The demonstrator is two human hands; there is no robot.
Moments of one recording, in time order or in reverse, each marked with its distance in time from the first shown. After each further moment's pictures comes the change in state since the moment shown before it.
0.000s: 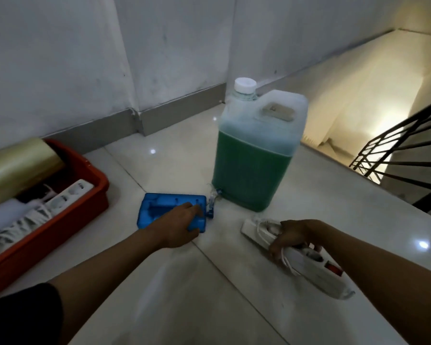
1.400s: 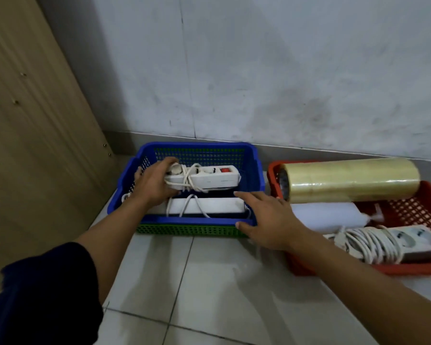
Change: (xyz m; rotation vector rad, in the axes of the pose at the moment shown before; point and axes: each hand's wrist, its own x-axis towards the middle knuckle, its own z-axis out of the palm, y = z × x) left_hand -0.495 -0.410 -0.018 -0.107 0.853 -1.163; right_hand -0.111 -0.568 0.290 -0.633 0.365 -1.377
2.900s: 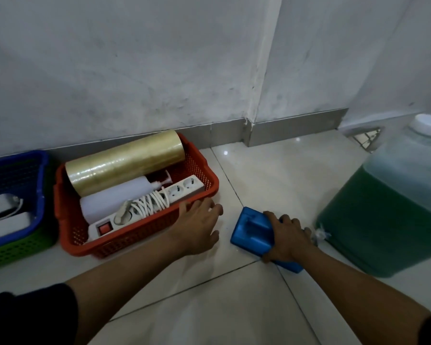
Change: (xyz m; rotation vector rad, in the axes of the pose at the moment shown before) left_hand -0.189 0.439 0.146 0.260 -0.506 0.864; right_hand -0.341 0.304 -0.013 -0.011 -0.171 0.863
